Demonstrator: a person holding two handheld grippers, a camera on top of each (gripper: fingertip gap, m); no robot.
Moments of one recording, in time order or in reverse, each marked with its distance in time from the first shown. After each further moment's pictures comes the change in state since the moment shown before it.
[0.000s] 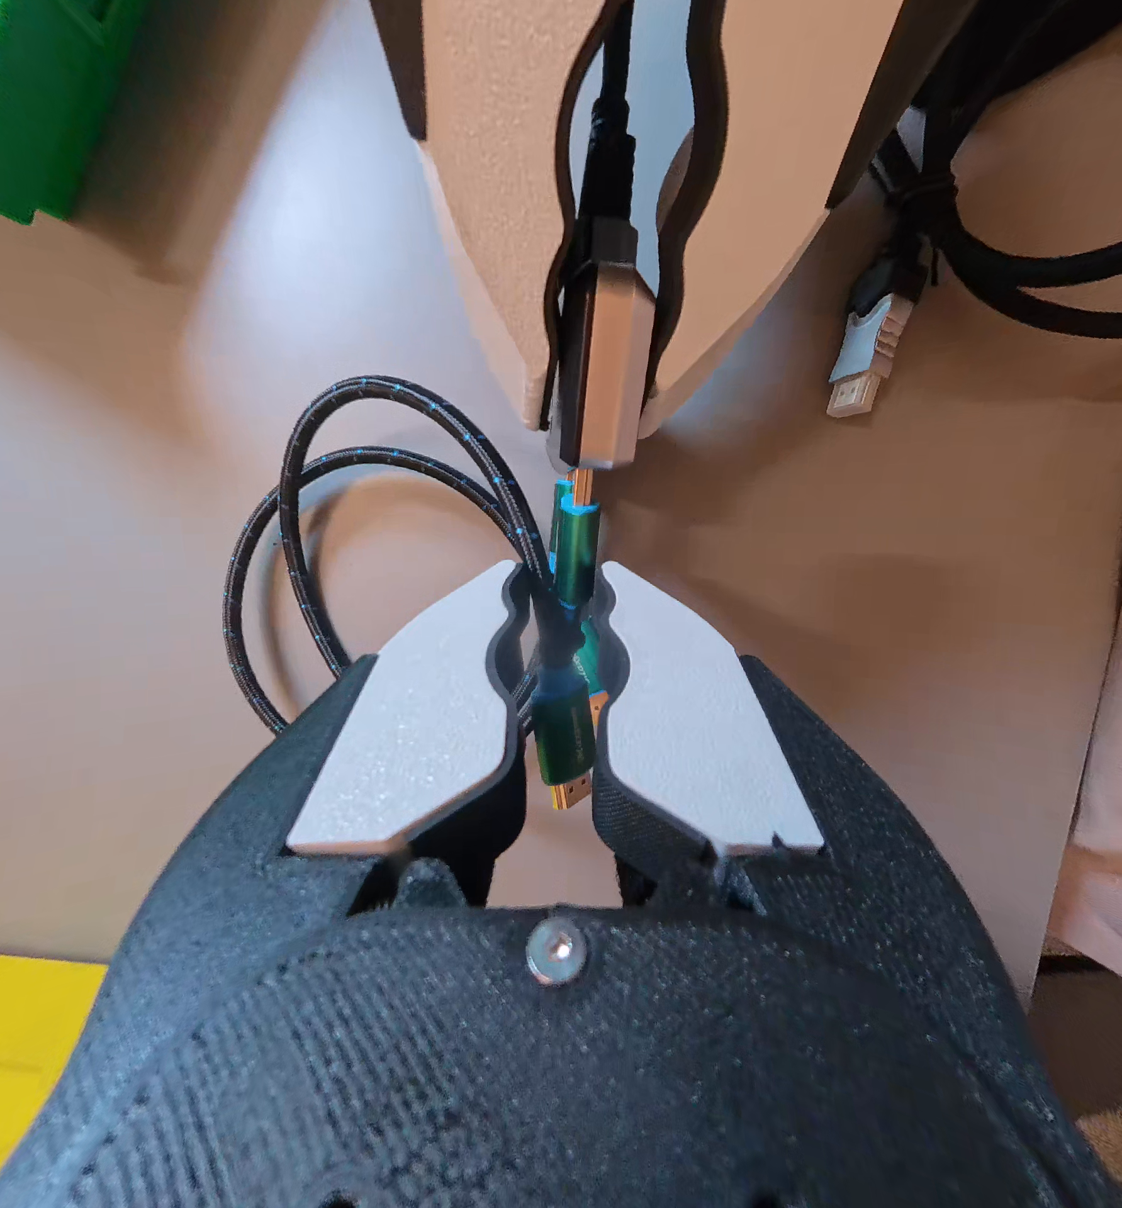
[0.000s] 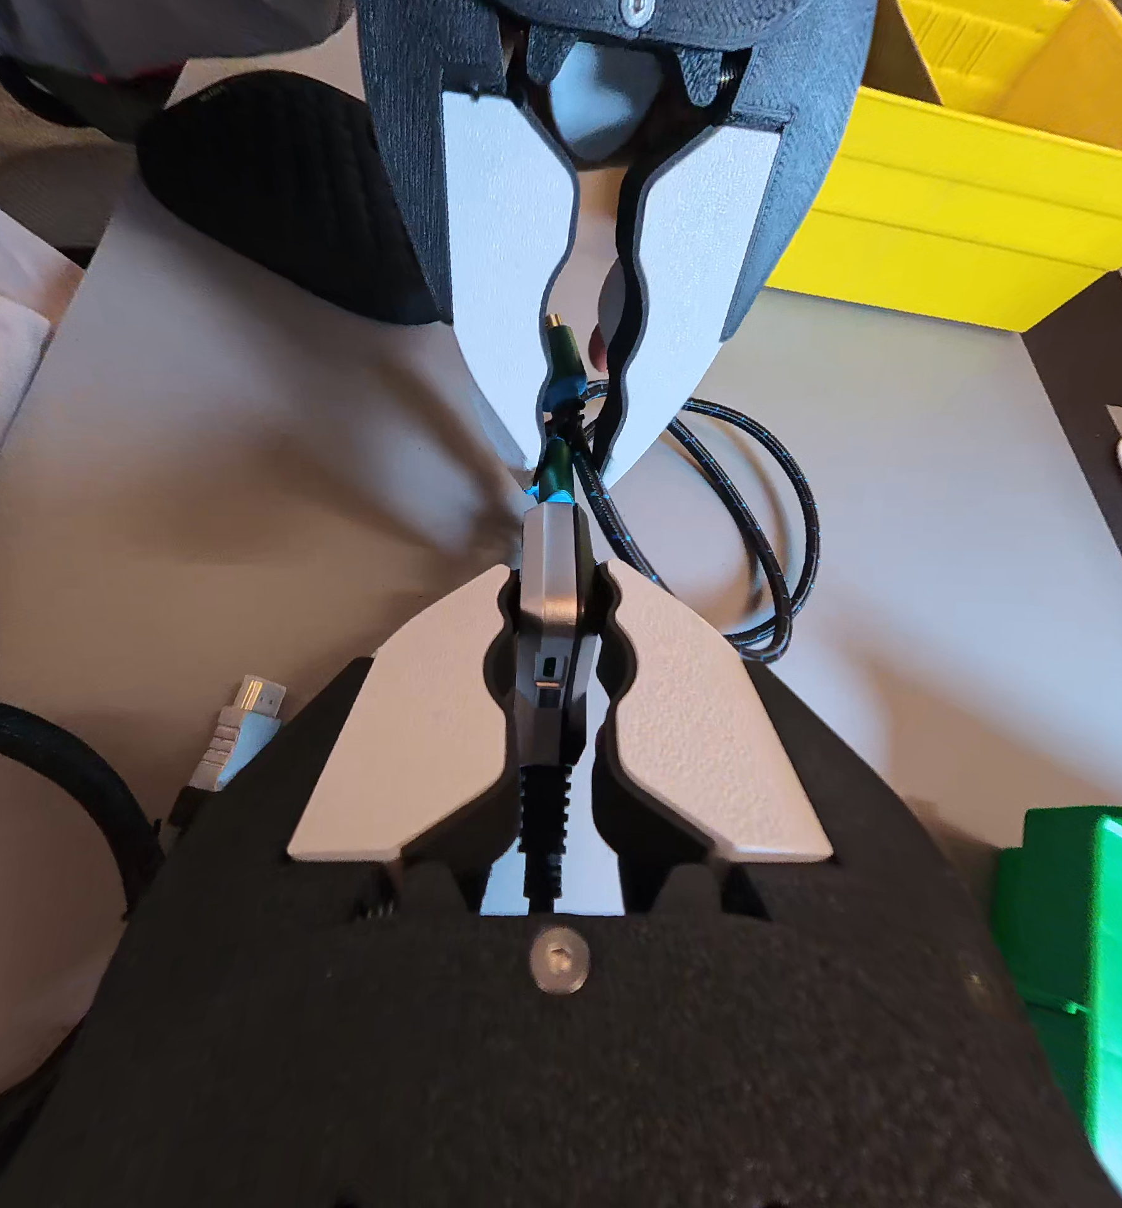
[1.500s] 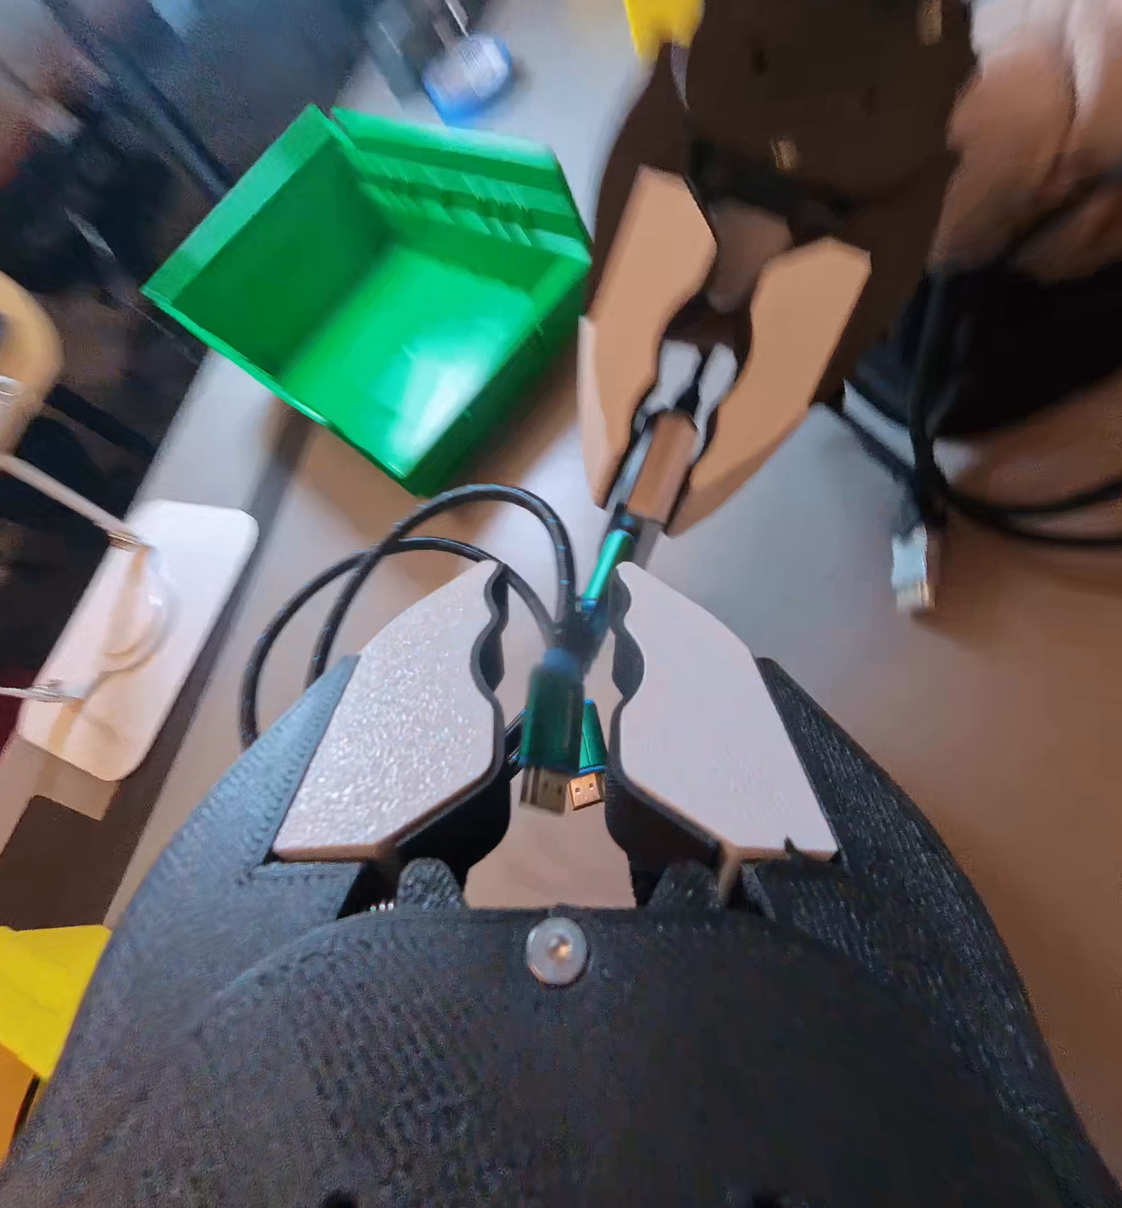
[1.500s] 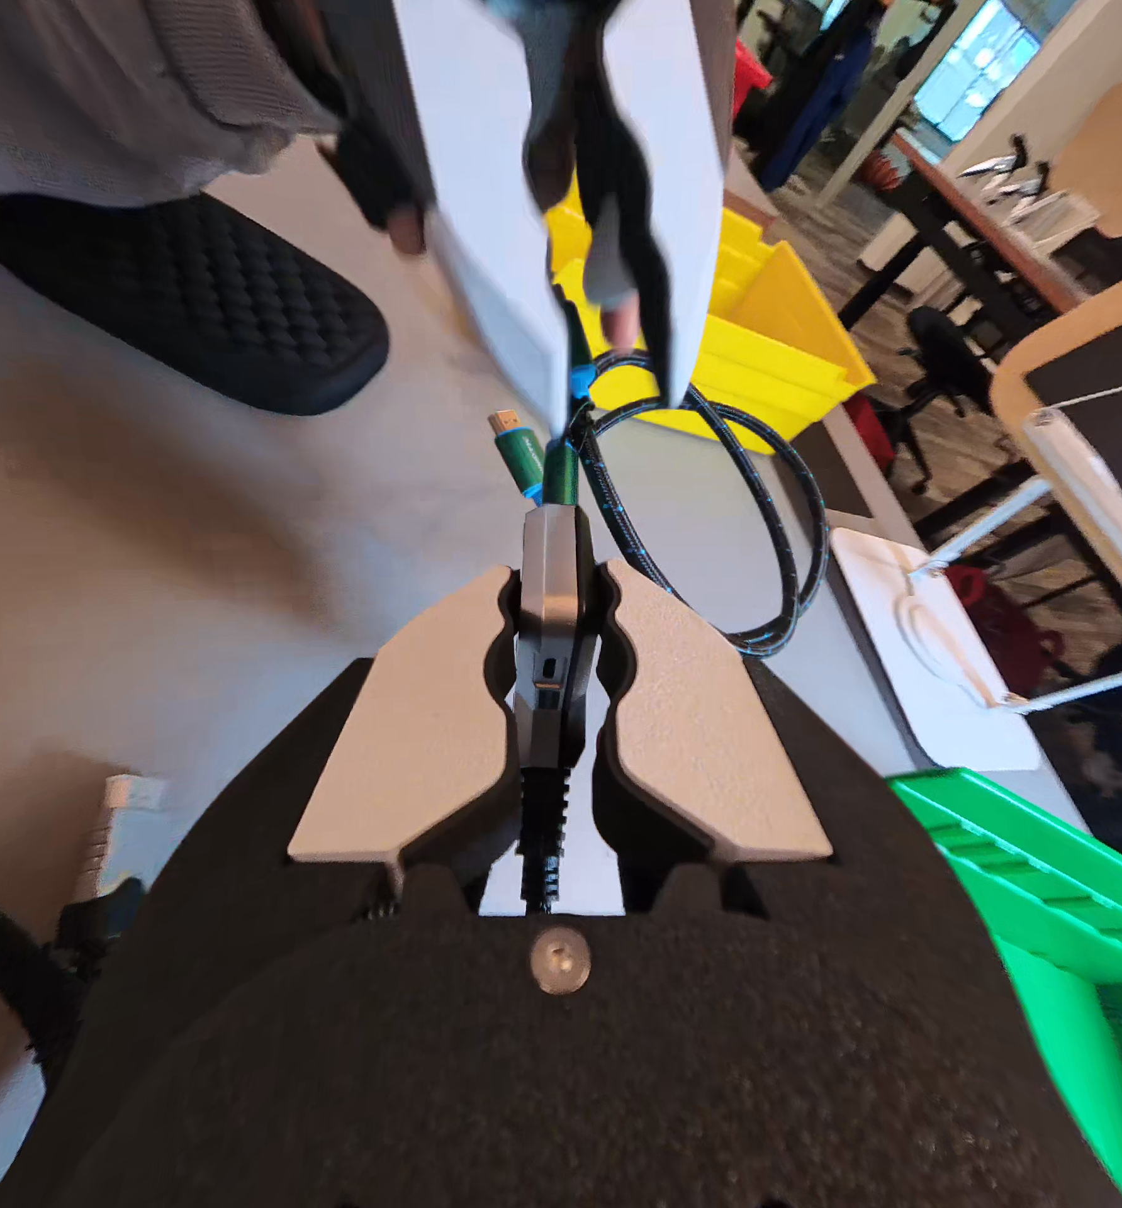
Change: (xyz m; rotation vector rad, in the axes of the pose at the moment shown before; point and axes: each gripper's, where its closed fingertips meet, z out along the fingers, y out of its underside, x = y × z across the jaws) left arm -0.024 -0.046 -0.078 0.513 -0.328 0.038; right arm 0.024 -0.038 -0.030 0.123 0.273 -0.136
